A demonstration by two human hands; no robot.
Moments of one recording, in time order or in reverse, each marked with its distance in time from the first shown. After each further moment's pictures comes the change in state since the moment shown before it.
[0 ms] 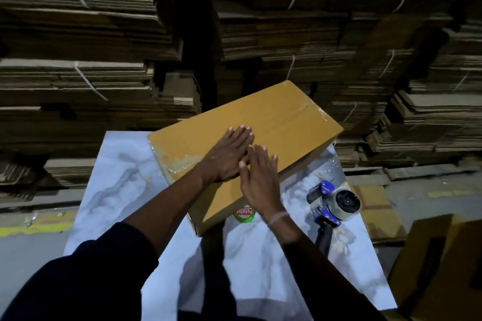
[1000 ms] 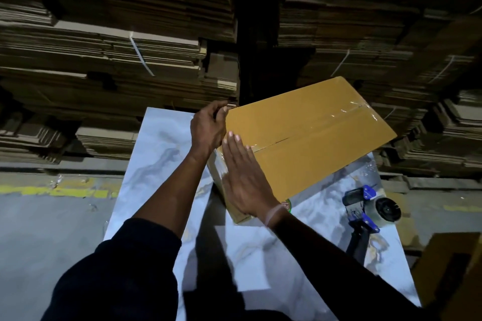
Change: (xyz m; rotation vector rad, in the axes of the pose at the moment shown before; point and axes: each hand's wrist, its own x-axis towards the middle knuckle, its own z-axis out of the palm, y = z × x) left_hand -0.089 -0.113 -0.018 -0.778 0.753 -0.790; right_hand -0.006 -0.123 0.068 -0.228 -0.226 -0.486
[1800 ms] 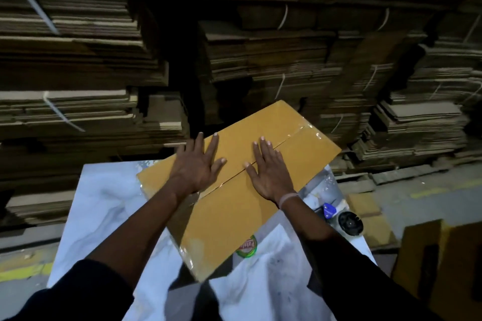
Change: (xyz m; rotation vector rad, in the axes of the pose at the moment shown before) left_hand 0.022 0.055 0.089 0.943 -0.500 0.494; right_hand 0.008 0.223 -0.031 -0.033 0.004 0.471
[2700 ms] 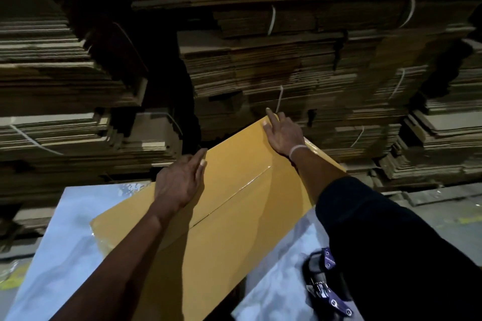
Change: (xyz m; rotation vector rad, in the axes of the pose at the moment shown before) left_hand 0.063 0.037 0.007 -0.062 0.202 -0.157; right_hand 0.207 0.137 -0.035 -0.015 0.070 0.002
